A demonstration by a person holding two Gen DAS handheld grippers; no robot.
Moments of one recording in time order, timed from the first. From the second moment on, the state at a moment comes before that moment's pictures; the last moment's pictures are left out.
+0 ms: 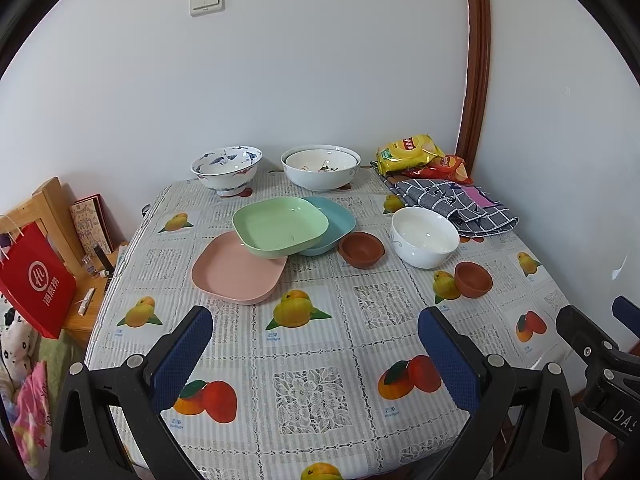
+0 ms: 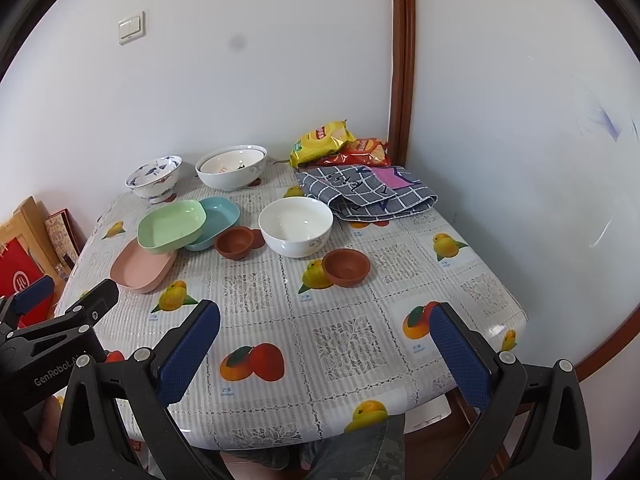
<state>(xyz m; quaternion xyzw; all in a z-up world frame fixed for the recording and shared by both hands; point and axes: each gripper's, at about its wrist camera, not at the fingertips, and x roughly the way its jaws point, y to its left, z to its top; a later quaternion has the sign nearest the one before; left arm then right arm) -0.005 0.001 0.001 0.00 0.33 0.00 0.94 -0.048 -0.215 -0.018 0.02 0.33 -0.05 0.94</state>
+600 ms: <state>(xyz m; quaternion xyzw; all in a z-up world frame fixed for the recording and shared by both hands) -0.006 0.000 0.002 0.00 0.33 0.00 0.94 -0.050 -0.213 -0.019 0.02 0.33 -0.04 0.94</state>
